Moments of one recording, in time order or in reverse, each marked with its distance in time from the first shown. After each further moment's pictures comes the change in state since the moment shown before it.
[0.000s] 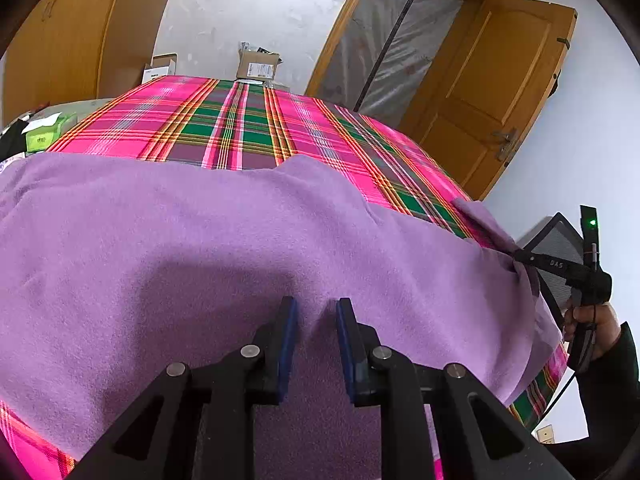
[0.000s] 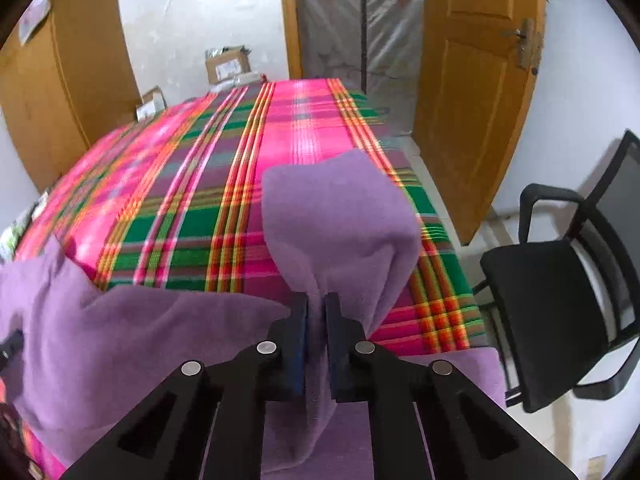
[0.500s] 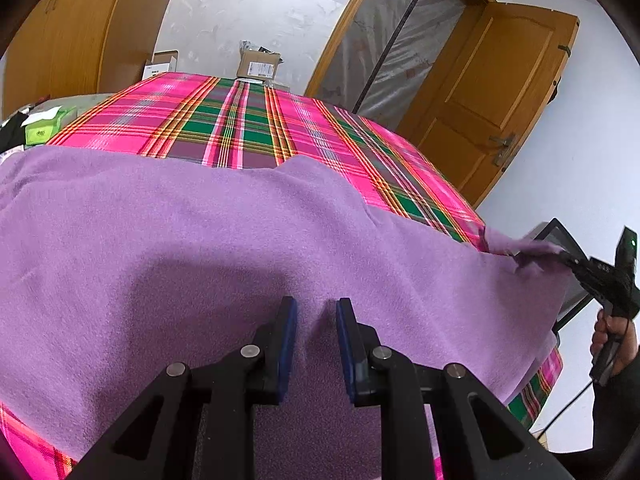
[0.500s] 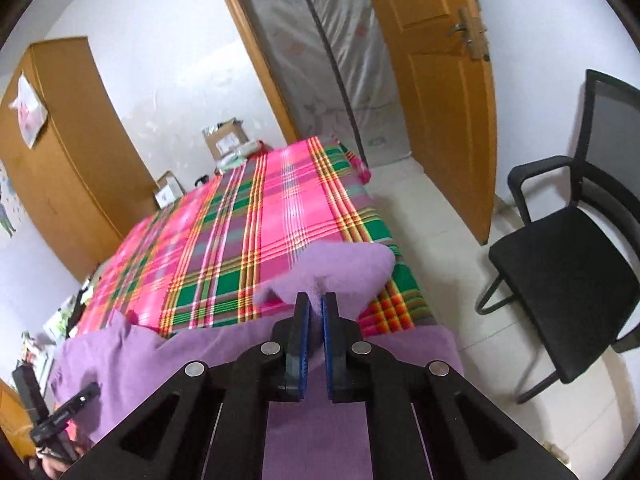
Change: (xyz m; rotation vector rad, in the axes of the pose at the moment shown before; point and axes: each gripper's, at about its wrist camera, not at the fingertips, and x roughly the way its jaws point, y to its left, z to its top) left arm 0.000 0.004 0.000 -0.026 -0.002 -0.026; right arm -0.091 -0.058 -0.019 0.237 -0.173 0.137
